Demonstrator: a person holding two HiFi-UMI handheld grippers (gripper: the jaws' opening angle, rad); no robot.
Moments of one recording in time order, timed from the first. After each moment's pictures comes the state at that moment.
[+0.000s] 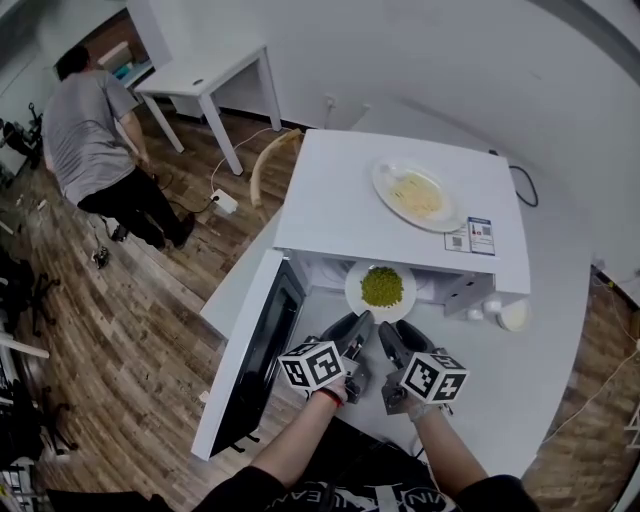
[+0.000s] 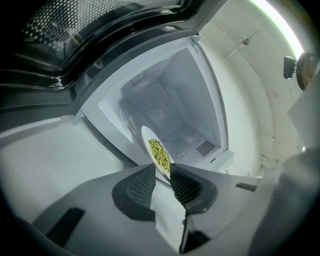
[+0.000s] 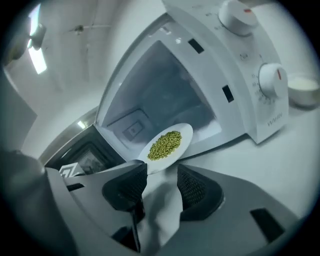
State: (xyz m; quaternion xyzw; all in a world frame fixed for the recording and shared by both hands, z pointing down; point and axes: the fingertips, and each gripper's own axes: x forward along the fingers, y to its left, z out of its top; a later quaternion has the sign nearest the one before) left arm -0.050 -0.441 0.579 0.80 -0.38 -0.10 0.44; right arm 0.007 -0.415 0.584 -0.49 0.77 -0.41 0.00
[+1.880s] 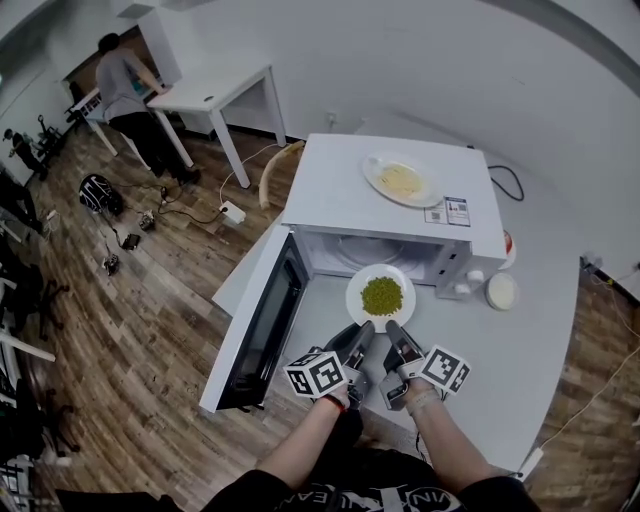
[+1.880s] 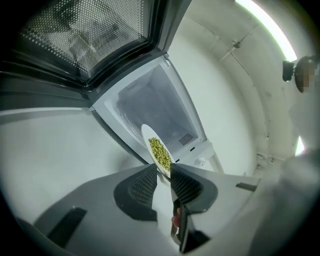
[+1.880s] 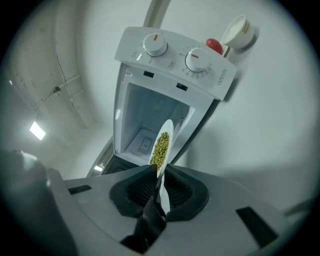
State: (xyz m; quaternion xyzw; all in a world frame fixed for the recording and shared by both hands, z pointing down) left arm -0.042 -0.360 0.563 0.81 -0.37 -0.12 0.43; right arm 0.019 -0.358 0.564 -0.42 0.70 -0.53 0.21
